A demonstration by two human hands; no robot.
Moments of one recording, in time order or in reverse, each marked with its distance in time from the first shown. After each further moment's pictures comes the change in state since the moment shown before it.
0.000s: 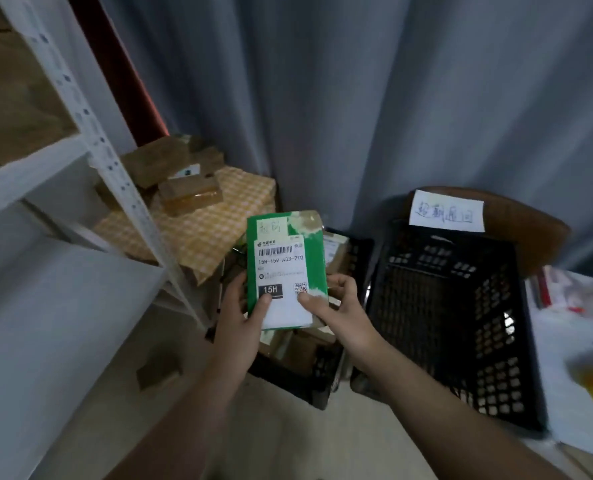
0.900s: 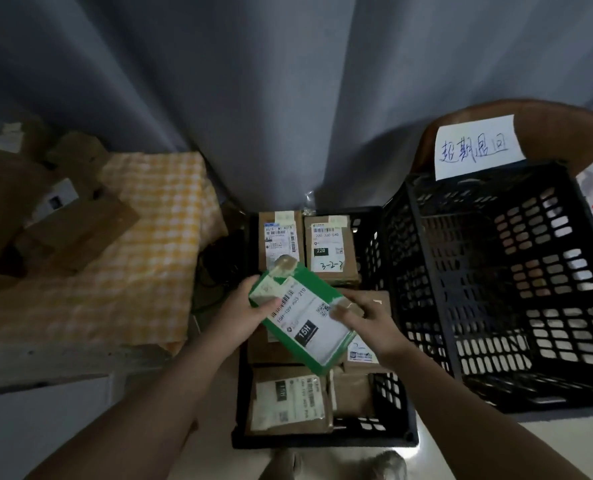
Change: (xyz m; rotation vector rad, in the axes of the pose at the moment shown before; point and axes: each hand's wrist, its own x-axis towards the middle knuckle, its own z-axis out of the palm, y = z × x) left_hand 0.352 -0.118 0.062 0.327 -0.834 -0.289; right_hand 0.247 0.097 0.007 0.150 0.461 0.325
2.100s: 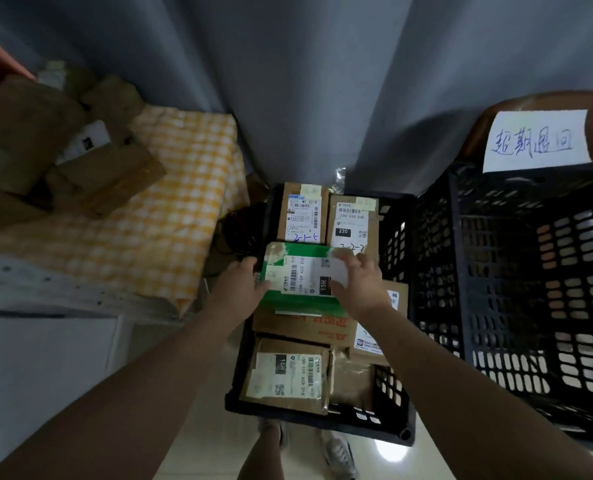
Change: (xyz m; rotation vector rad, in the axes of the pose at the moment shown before) left_hand 0.004 -0.041 0.001 0.581 0.236 0.021; right_hand 0.043 -0.005 0.030 -1.012 0.051 -0.221
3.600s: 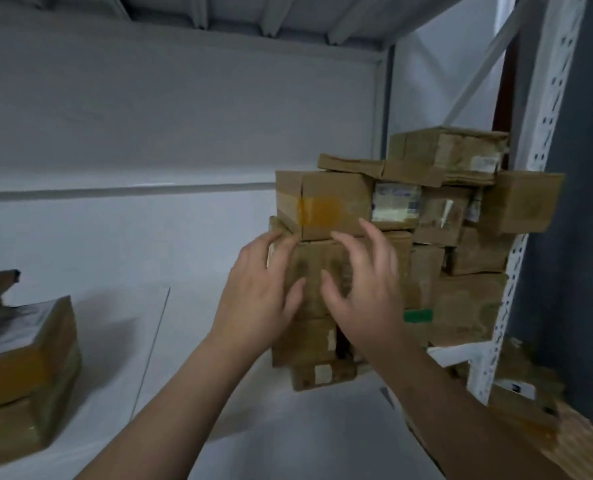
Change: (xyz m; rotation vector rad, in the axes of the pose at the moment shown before) left_hand -0.674 -0.065 -0.254 0.484 1.540 -0.484; right_hand -0.536 -0.422 -0.037 0.579 0.277 -1.825
